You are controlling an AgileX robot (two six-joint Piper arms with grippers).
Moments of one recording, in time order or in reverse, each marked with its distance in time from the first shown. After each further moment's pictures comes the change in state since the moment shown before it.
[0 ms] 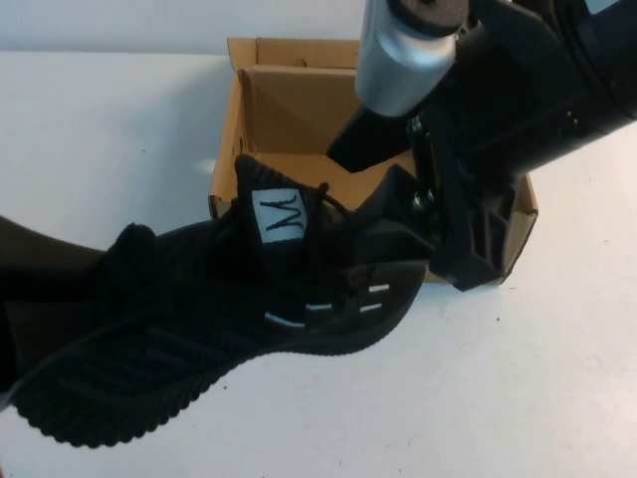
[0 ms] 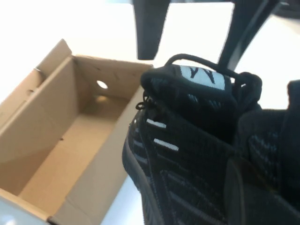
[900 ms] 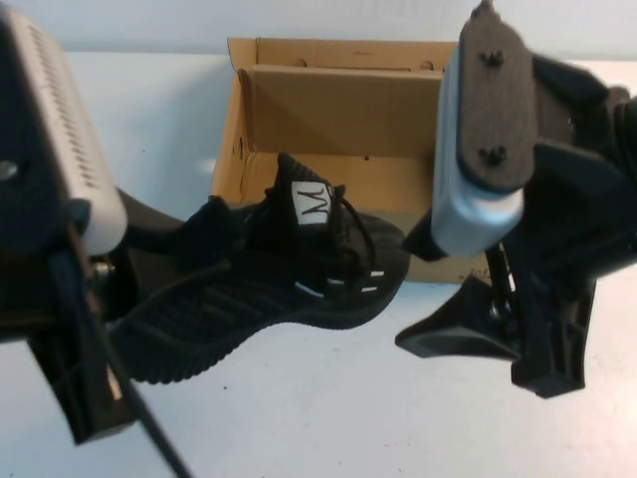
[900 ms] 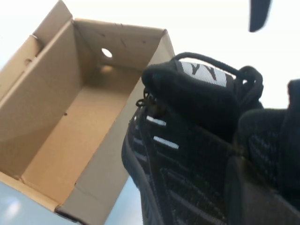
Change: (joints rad) right arm 0.000 -0.140 0.246 -0.078 -0.006 0.015; left arm 0.038 0.158 0.001 0.016 -0.052 0.059
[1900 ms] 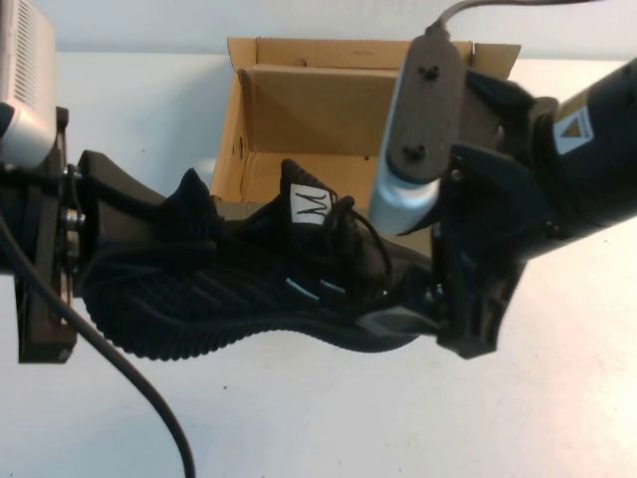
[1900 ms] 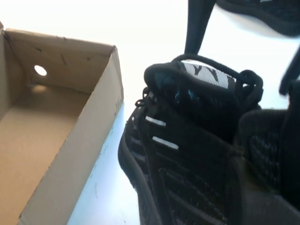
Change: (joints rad) right arm 0.000 0.072 0.038 -0.040 -0.140 0.028; left arm 0.561 0.203 -0.004 -0.706 0.423 0.706
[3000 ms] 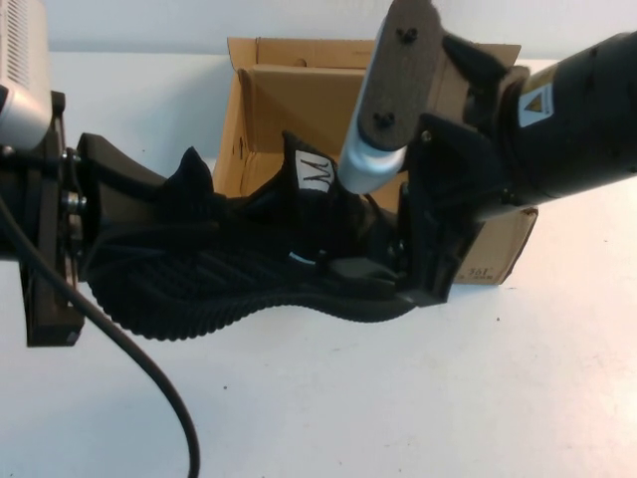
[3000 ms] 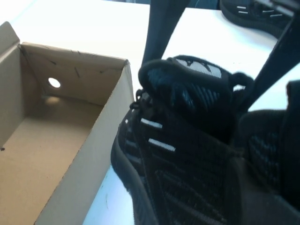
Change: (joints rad) right arm 0.000 0.036 0.000 -0.031 -0.190 -0.034; left arm 0.000 0.000 0.000 -0.039 -0.026 0.015
